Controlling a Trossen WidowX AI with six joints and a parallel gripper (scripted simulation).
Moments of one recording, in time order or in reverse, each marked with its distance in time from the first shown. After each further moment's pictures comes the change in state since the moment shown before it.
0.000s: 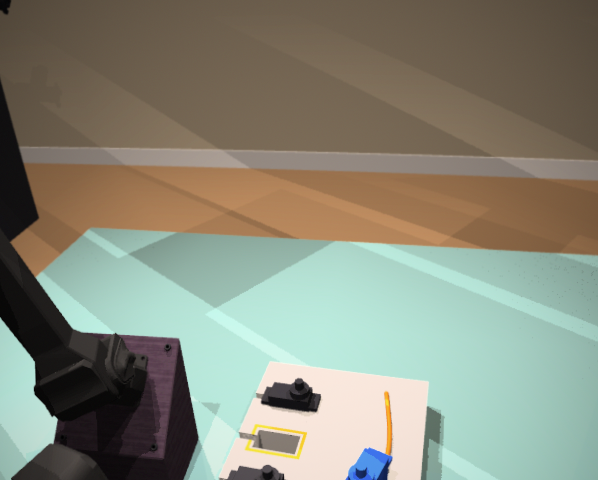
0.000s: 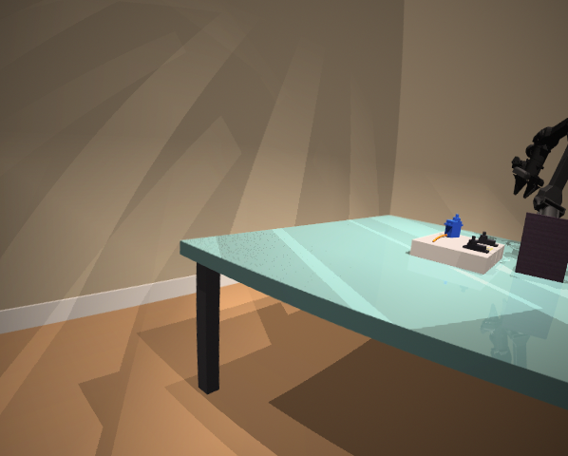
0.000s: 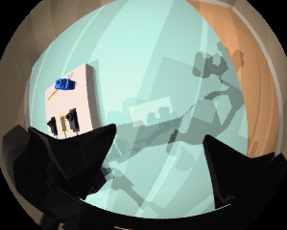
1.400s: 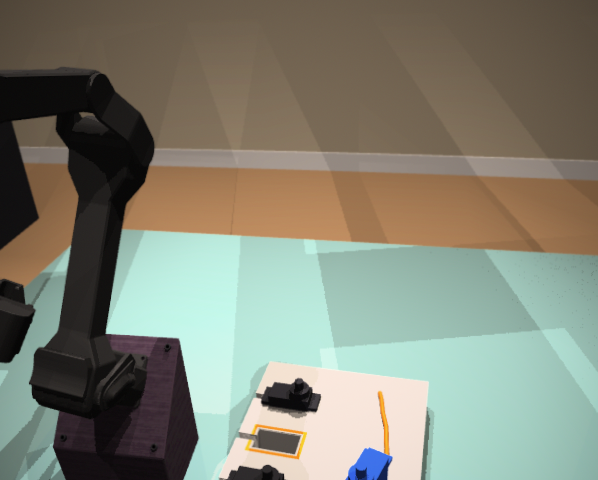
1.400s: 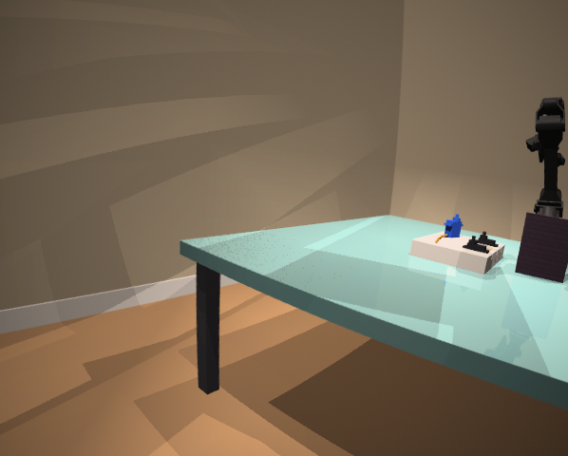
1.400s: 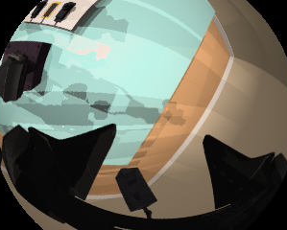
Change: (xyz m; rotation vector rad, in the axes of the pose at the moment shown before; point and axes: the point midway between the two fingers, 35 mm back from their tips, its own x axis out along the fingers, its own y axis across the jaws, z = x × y) arm -0.134 0.013 -0.038 -0.907 0.246 -0.552
